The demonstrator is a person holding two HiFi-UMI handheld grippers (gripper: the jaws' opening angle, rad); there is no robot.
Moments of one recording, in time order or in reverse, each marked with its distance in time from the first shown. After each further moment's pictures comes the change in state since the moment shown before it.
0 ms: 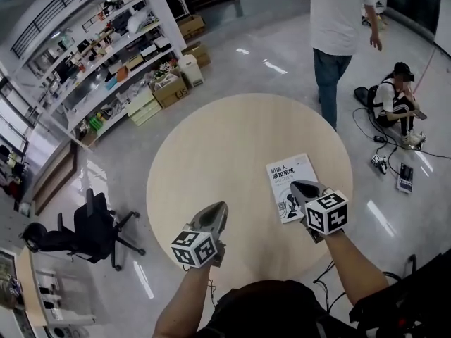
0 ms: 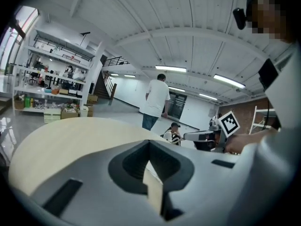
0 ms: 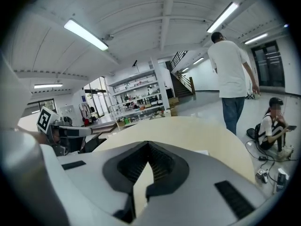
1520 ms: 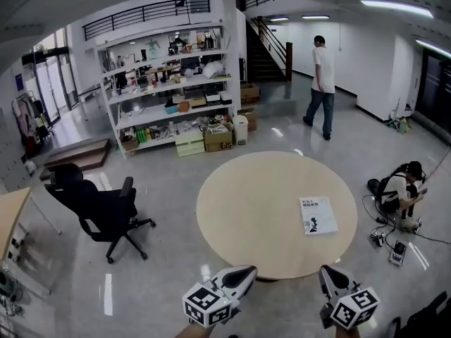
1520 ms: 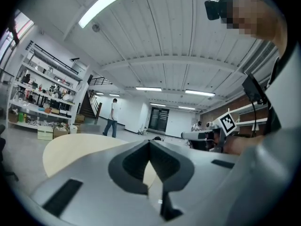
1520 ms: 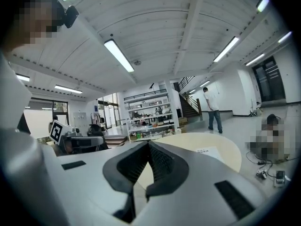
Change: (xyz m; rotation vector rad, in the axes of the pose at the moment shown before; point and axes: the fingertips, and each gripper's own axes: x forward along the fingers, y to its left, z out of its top) left arm -0.339 -0.173 -0.053 0.137 -0.220 -0.158; right arm -0.295 0.292 -0.054 -0.086 -0.249 0.045
